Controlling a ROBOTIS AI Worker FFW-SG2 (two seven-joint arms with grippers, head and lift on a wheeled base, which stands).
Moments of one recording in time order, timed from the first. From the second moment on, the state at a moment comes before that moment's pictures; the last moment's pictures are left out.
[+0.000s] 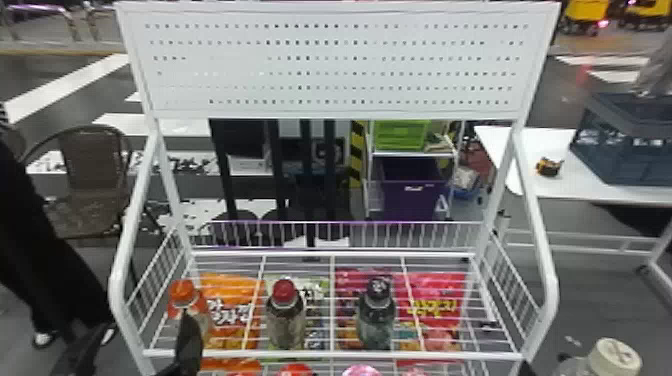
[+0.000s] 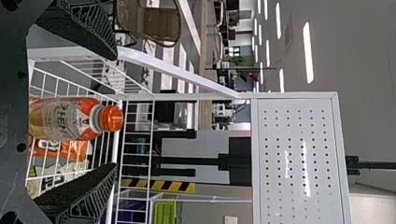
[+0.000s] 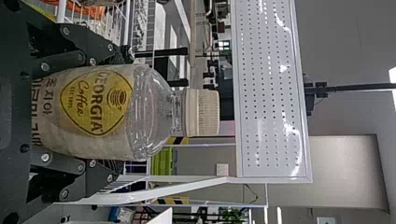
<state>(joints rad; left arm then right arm) 0.64 0.19 -0.06 -2.33 0.12 0.18 0.38 0.96 -0.03 -0.07 -2.42 -0.10 -0.09 0.23</state>
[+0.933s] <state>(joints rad) 0.66 0.20 -0.14 -2.25 0.09 0.07 0.37 0.98 -0.03 -0.07 -2.41 -0.10 -0.15 0.23</state>
